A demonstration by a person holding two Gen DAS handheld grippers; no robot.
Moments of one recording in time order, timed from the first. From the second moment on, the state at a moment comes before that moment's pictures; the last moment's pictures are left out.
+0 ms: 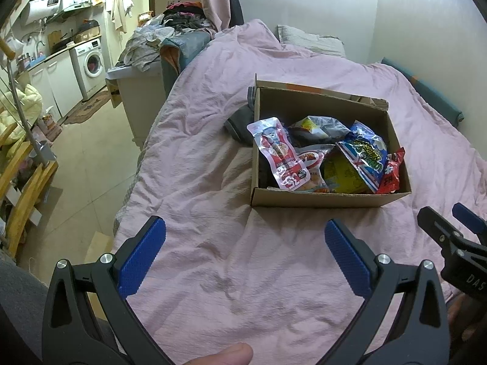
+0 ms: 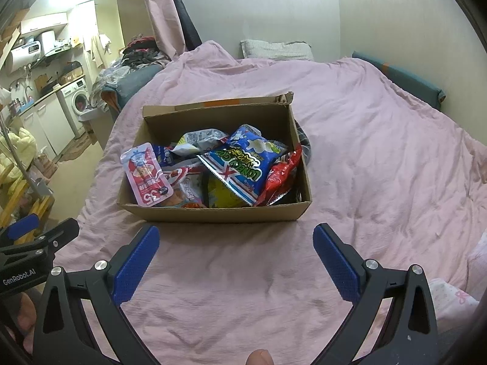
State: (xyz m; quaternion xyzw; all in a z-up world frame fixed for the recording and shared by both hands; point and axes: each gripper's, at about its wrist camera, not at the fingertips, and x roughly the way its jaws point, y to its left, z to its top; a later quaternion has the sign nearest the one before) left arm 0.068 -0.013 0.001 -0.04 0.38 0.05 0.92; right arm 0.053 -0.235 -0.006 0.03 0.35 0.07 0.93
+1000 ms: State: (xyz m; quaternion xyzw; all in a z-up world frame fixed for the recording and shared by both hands) left arm 0.068 -0.012 -0.002 -0.04 0.38 0.05 0.92; right arm 0.060 -0.241 -0.010 0.03 0.37 0.07 0.93
